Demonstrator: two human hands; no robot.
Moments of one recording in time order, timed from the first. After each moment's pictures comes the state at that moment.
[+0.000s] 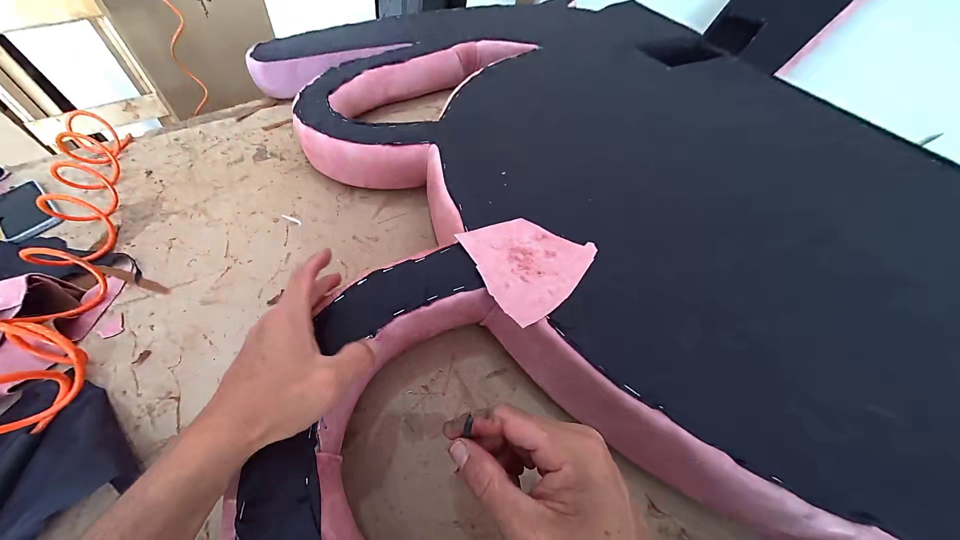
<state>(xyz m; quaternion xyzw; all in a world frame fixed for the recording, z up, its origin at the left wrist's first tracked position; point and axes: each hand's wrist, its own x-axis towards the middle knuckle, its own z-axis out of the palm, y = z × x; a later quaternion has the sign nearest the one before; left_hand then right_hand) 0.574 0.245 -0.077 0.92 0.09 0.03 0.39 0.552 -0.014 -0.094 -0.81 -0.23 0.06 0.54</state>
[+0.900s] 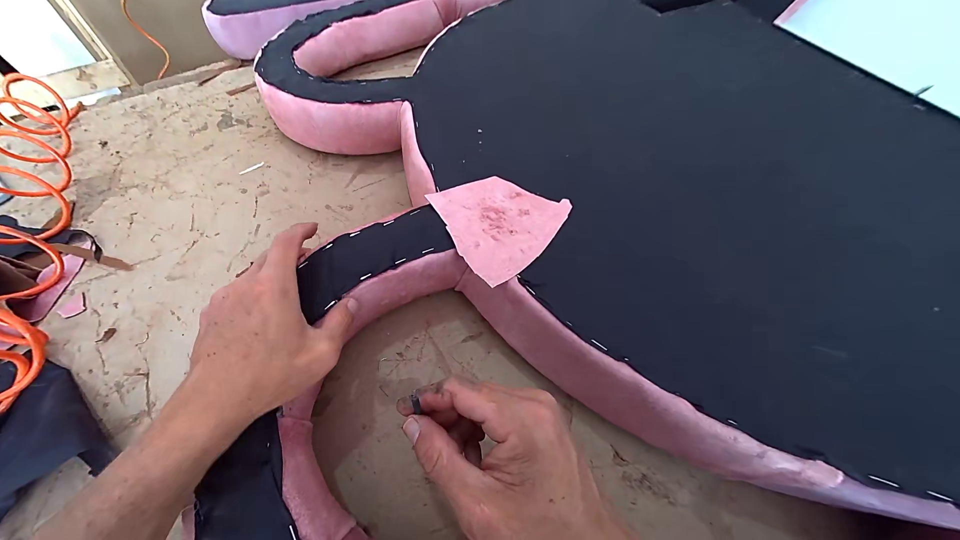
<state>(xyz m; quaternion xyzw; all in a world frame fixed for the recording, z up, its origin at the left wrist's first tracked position) 0.576 0.231 -0.085 0.97 0.04 0.11 0.21 0.546 -0.011 -0.106 -0.80 -0.27 0.01 0.53</state>
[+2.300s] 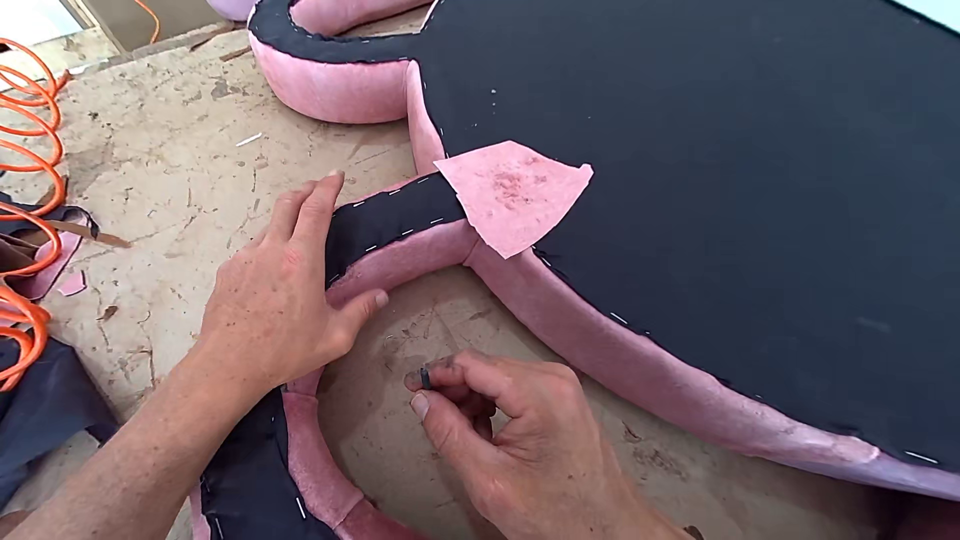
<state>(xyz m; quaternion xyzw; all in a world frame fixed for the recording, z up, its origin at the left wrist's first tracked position) 0.585 0.224 -0.085 0.98 -0.07 0.14 0.11 0.546 -0.011 -0.104 -0.81 -0.28 -0.01 0.51</state>
